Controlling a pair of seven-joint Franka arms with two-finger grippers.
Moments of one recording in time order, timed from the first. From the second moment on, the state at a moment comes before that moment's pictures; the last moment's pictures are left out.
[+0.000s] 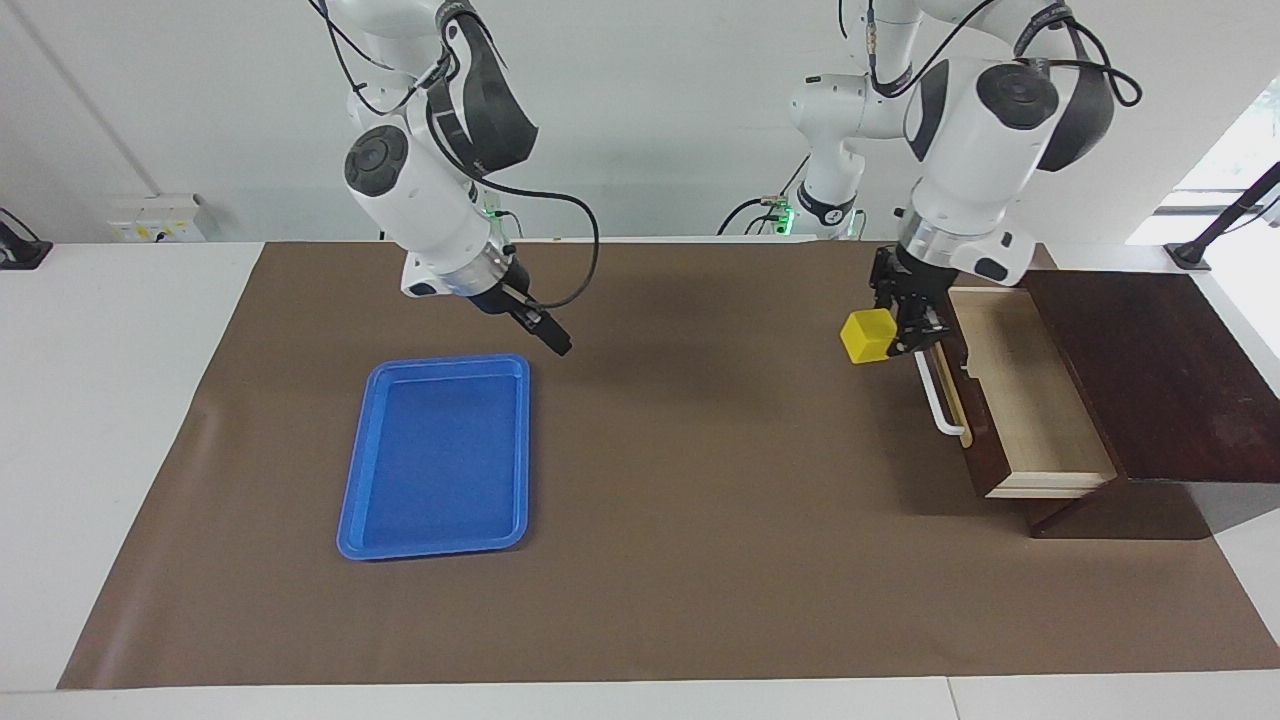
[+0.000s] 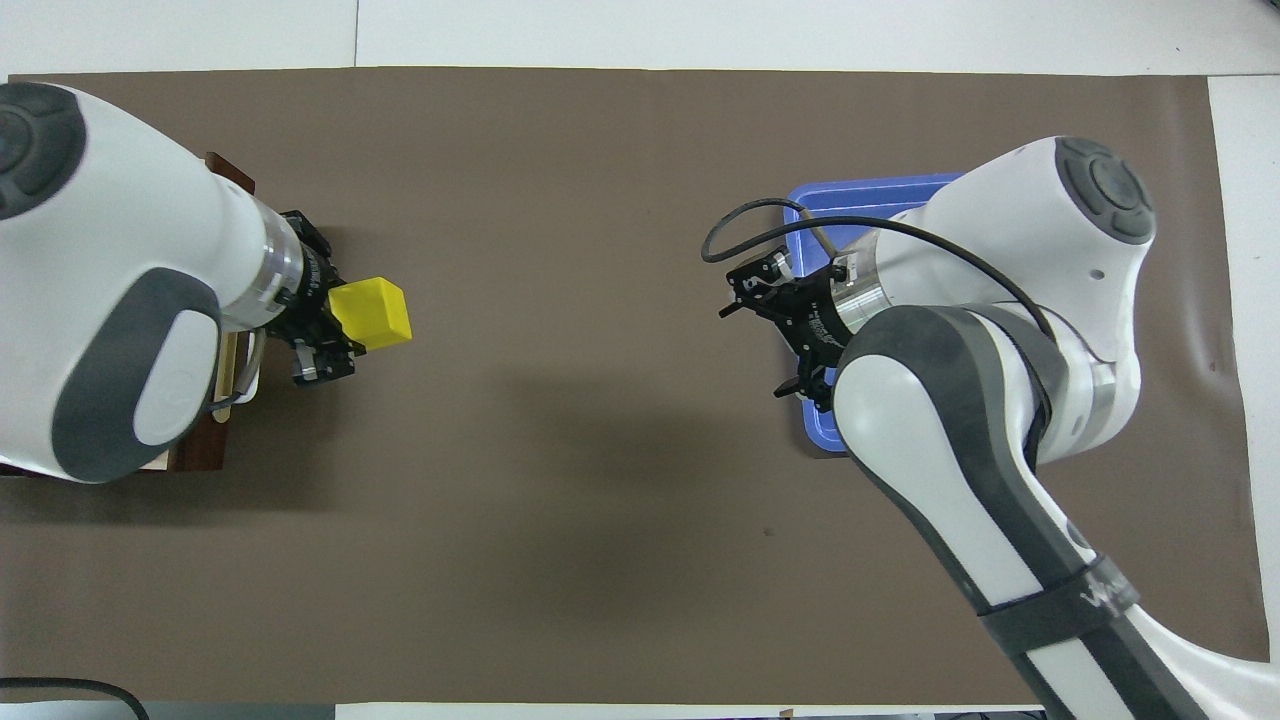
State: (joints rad) left arm -0.28 0.05 -0.09 -1.75 0.00 1.78 -2.13; right arm 0.32 0.14 0.02 -1.83 0.50 1.96 1.12
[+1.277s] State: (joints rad) left arm -0.50 0.06 -0.08 -1.85 -0.01 1.95 -2.50; right arm 0.54 0.36 0.02 -1.75 0.85 2.24 1.43
